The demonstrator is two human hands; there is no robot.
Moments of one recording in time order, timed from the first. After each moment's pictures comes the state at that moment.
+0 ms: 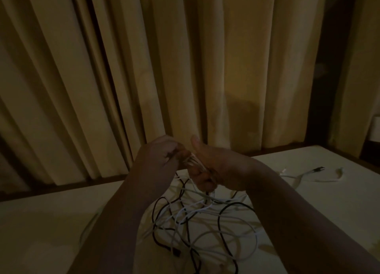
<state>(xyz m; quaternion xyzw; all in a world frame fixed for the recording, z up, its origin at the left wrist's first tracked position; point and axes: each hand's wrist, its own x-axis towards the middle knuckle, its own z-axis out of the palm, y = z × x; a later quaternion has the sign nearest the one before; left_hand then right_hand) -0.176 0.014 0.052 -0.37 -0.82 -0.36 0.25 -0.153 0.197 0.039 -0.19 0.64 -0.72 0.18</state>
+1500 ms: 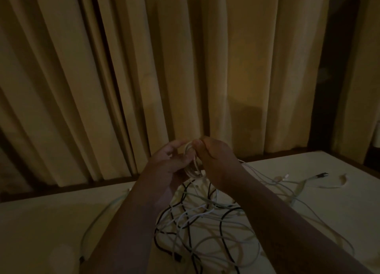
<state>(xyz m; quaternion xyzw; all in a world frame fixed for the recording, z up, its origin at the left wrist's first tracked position) -0.168 0.032 0.049 -0.17 -0.56 -0.80 -0.12 -0.154 0.181 0.040 -0.11 0.86 -0.42 -0.26</state>
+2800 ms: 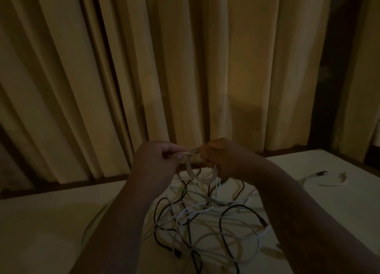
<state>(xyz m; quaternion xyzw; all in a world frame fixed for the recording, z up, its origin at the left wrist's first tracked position) -0.162 0.021 0.060 -0.18 -0.84 -0.47 0.19 -0.152 0.211 0.053 -0.12 0.89 -0.43 -0.05</state>
